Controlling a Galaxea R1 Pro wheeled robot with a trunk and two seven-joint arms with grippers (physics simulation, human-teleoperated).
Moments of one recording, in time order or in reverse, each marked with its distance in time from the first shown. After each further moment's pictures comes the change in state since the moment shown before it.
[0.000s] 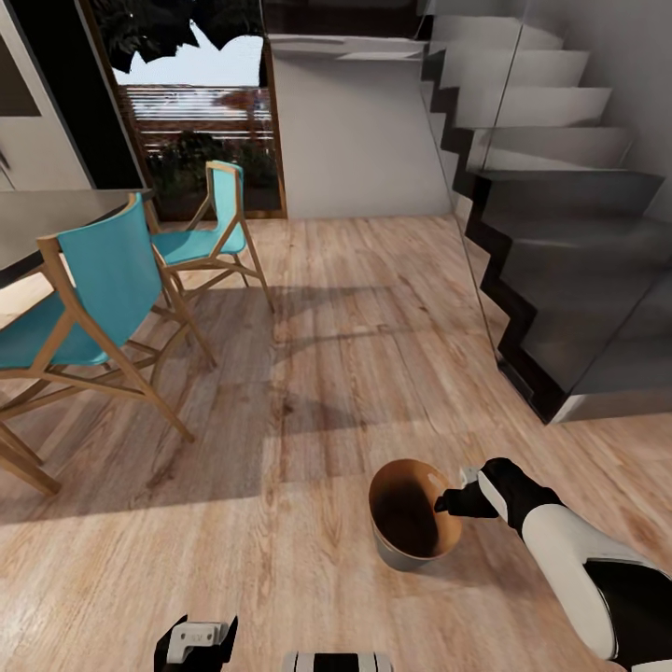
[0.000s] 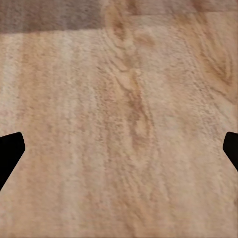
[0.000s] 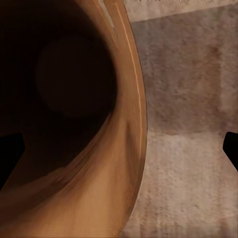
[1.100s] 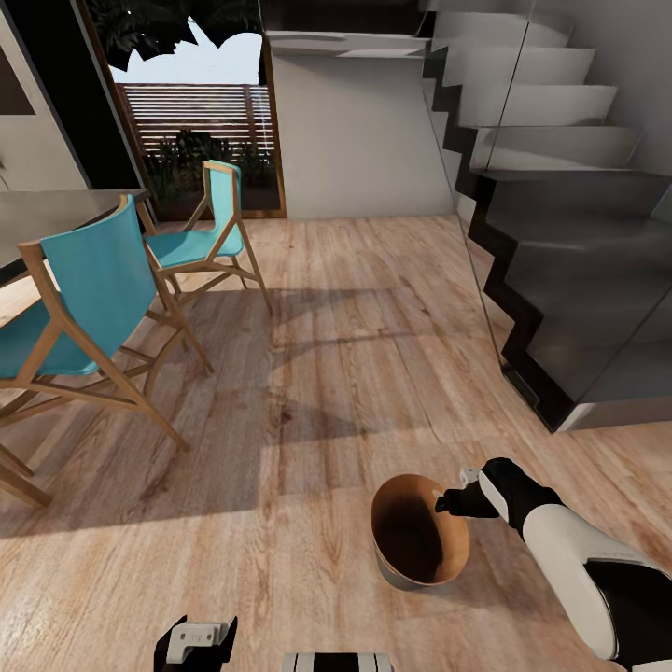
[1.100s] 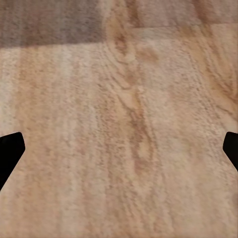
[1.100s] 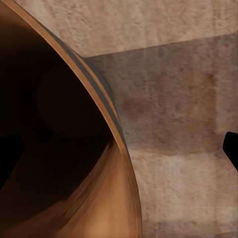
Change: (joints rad) left arm 0.000 0.000 0.001 0.001 0.001 -0.001 0.002; right arm 0.000 -0.002 0.000 0.000 0.000 0.000 -0.003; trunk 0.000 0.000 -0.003
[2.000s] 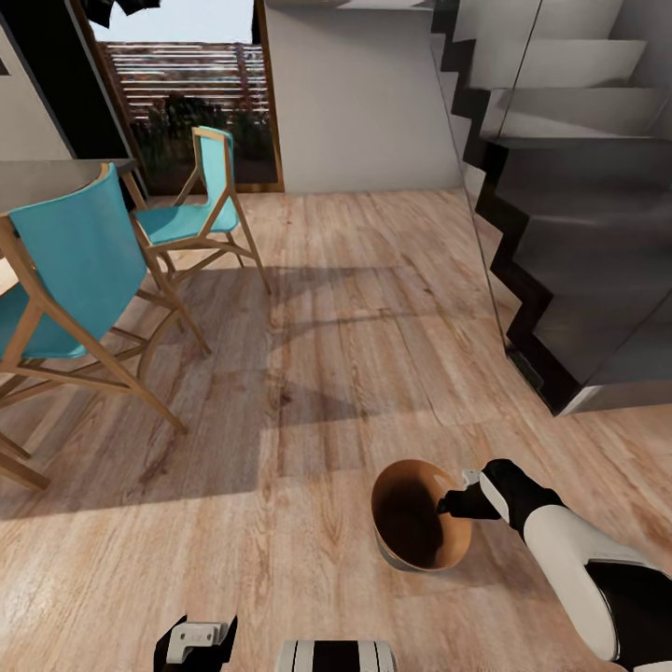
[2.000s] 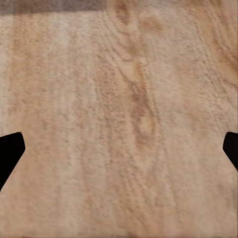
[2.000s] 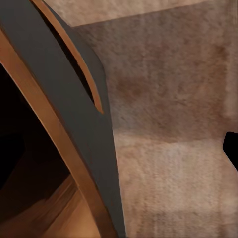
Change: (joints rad) left arm 0.000 0.000 0.000 0.000 0.000 0.000 0.000; right arm 0.003 -0.002 0.001 0.003 0.000 0.002 -0.006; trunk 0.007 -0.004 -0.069
